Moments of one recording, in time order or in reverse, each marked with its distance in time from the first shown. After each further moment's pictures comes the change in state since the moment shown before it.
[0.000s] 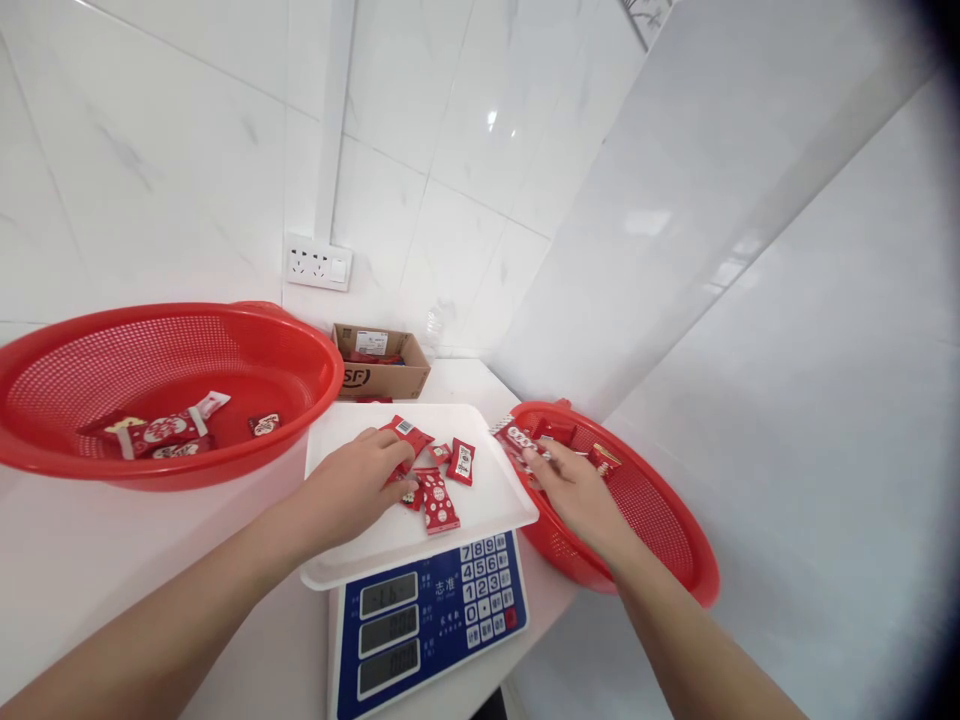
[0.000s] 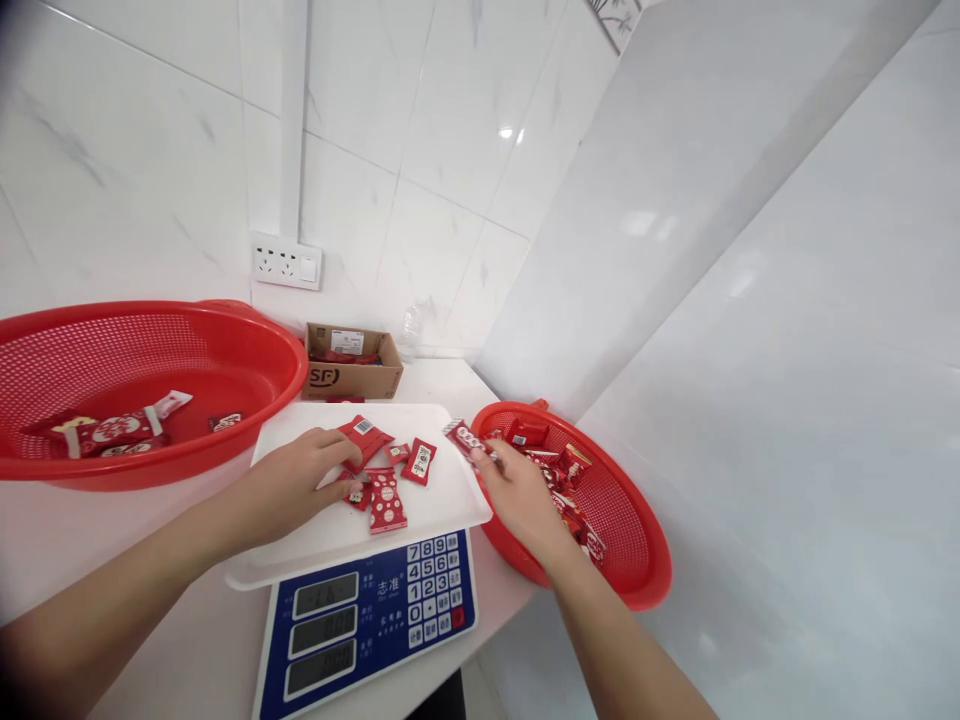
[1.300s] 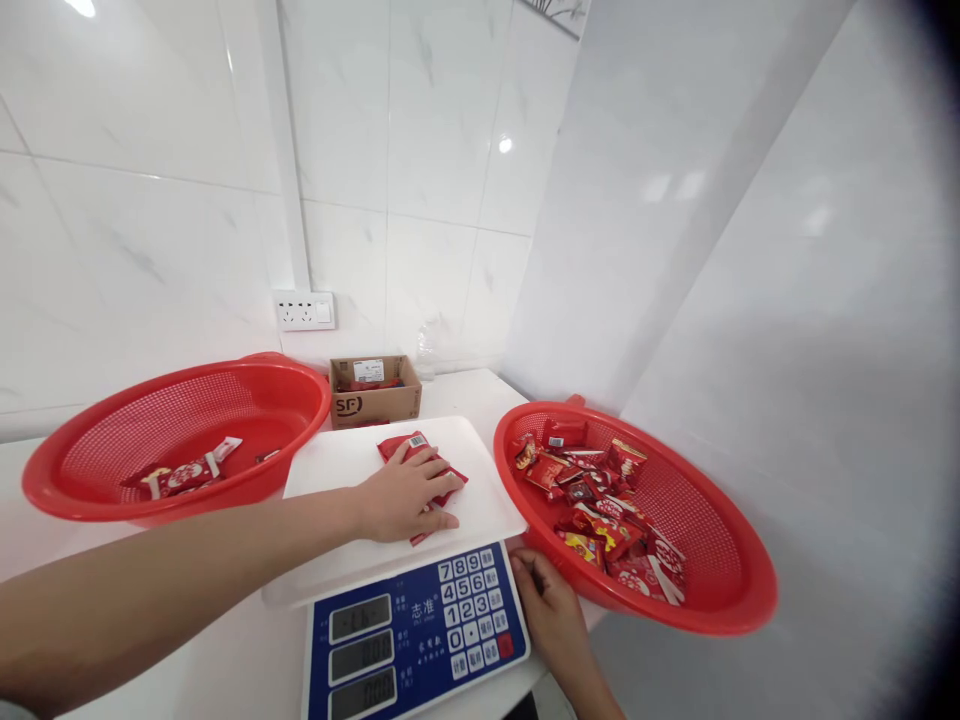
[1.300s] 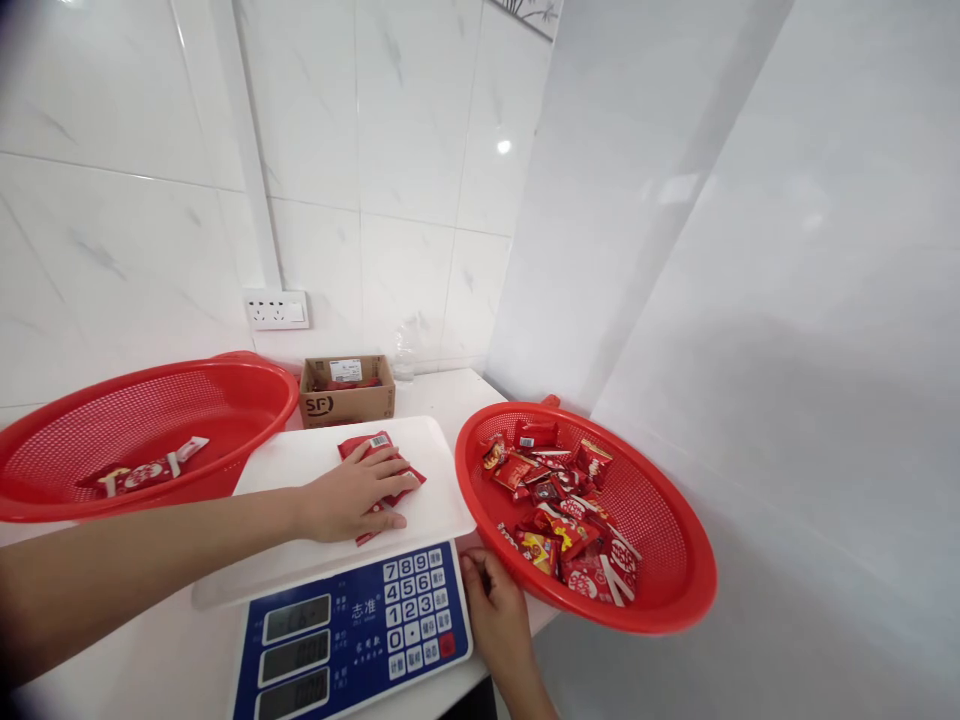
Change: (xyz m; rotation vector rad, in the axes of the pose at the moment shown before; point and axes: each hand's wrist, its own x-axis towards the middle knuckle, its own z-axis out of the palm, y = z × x) left_hand 0.063 0.032 0.046 0.324 -0.286 0.283; right_hand -0.068 0.112 0.076 0.486 0.141 0.053
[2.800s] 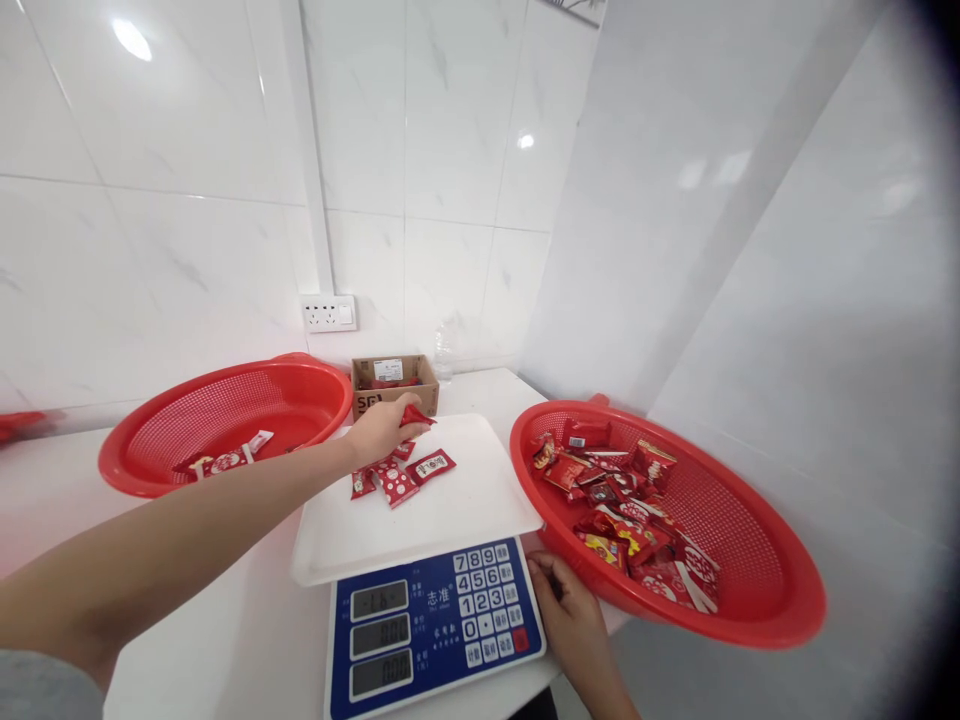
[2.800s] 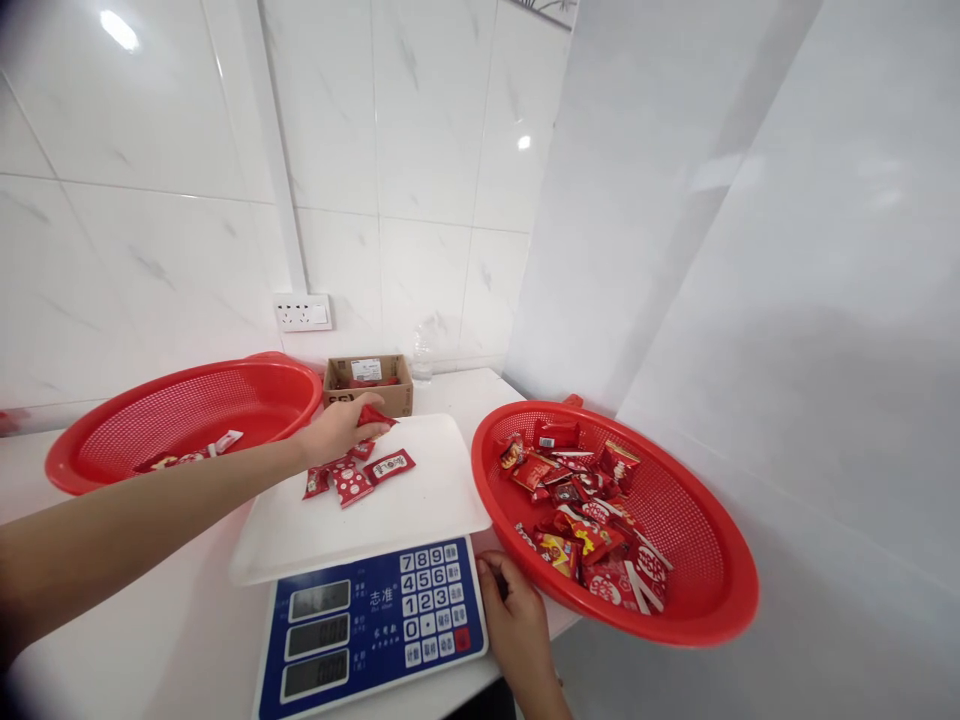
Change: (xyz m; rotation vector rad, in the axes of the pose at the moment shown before) left_hand 0.001 -0.056 -0.031 -0.129 0.331 -0.501; right_hand -0.002 0.026 -0.001 -0.049 0.028 0.027
